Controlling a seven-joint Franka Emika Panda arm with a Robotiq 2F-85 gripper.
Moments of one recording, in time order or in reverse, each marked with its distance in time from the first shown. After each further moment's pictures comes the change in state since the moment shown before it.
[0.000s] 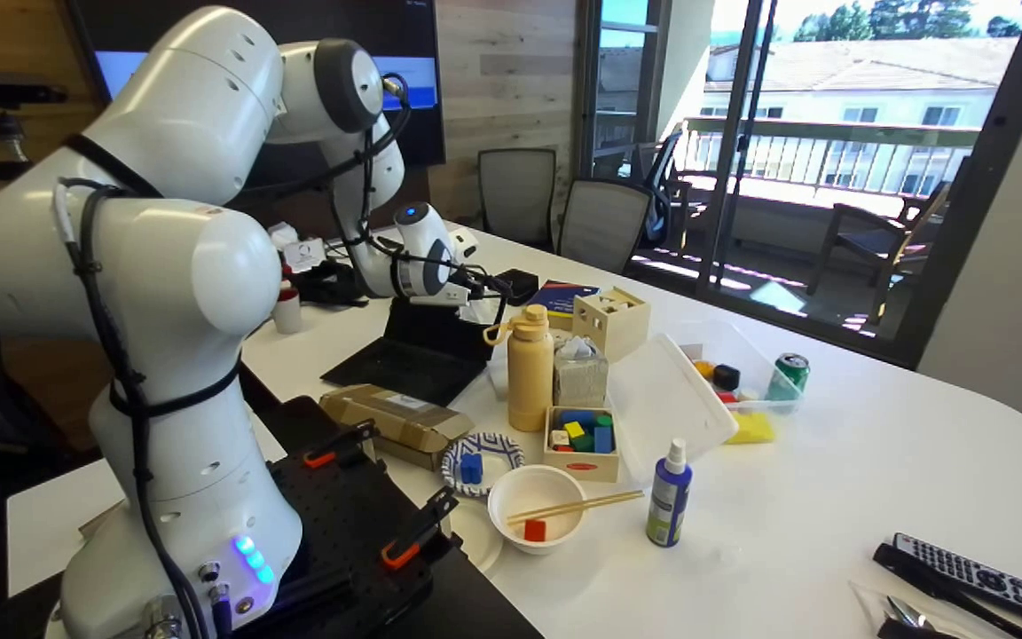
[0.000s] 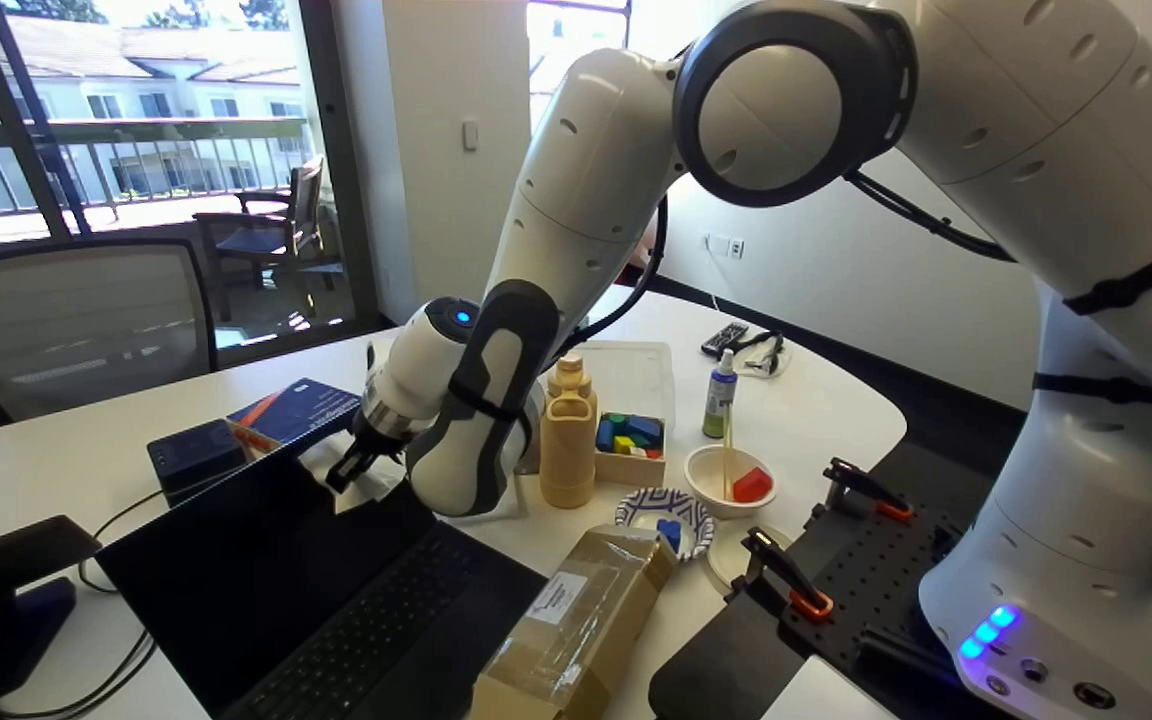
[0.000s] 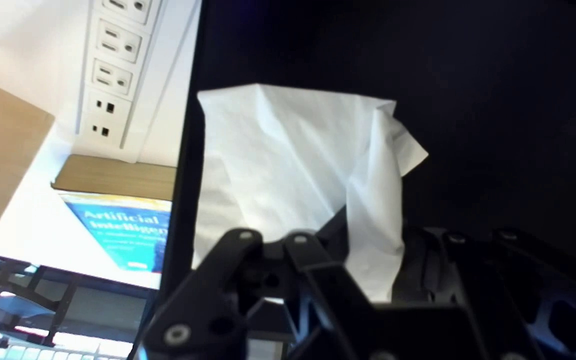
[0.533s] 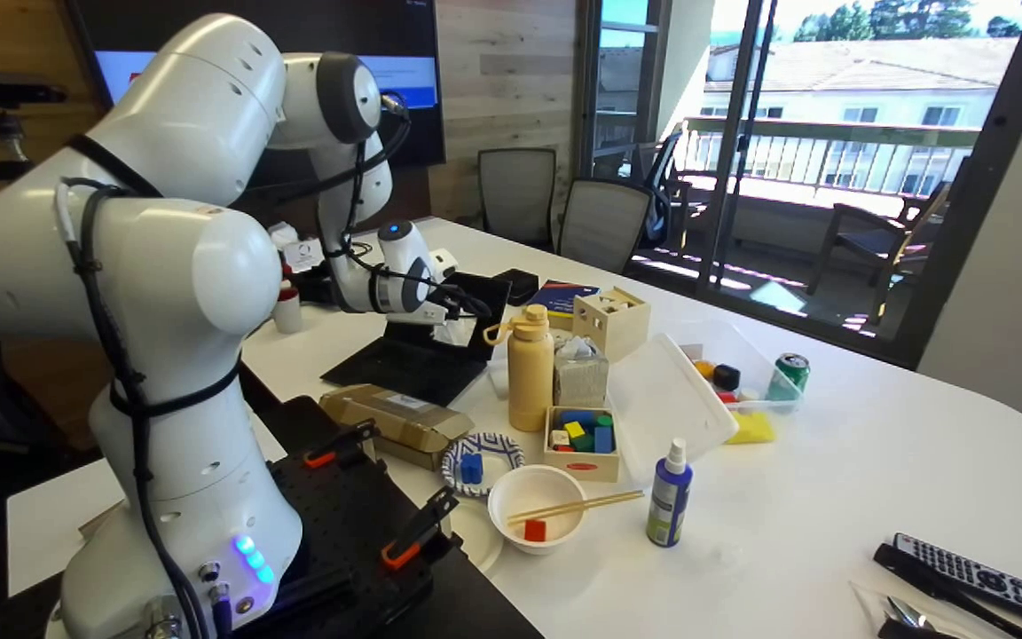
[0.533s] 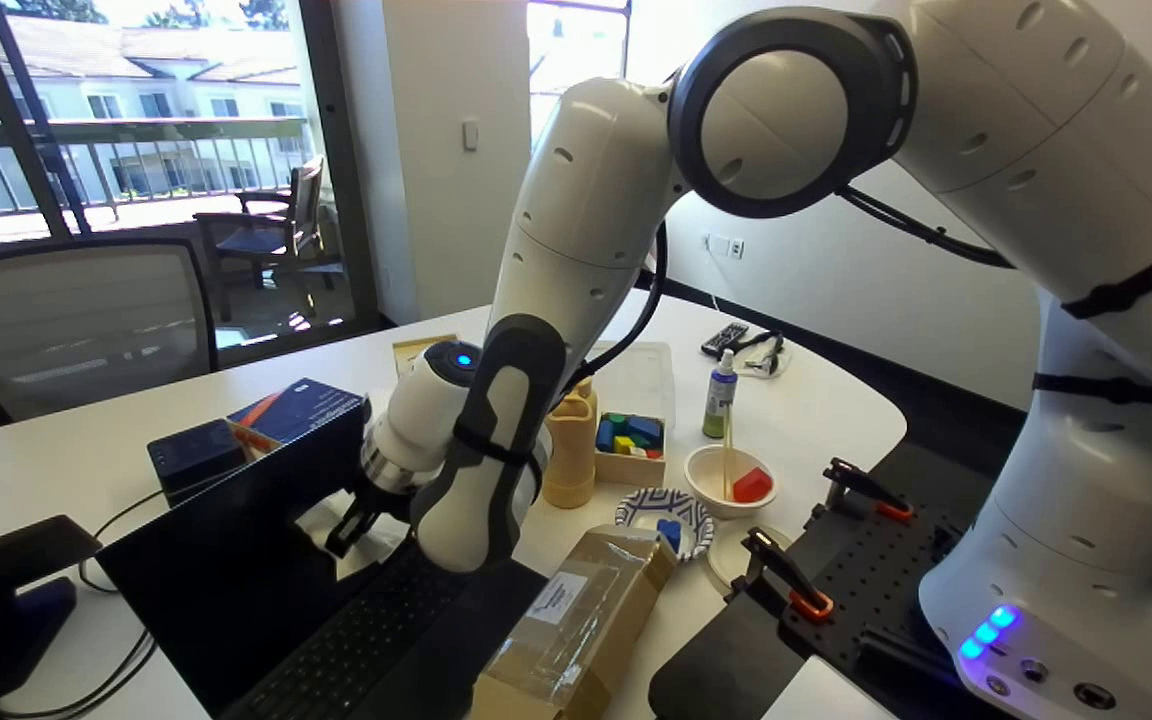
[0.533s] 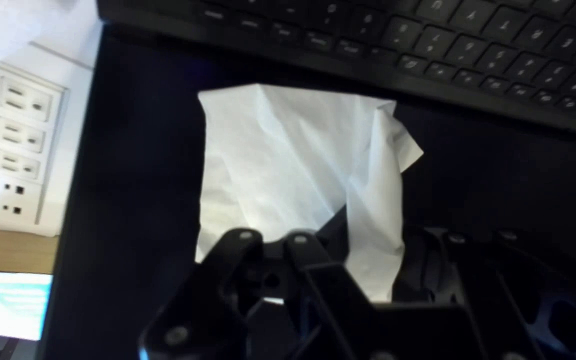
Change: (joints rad) arm 0.001 0.028 0.087 -0.044 0.003 0.004 -0.020
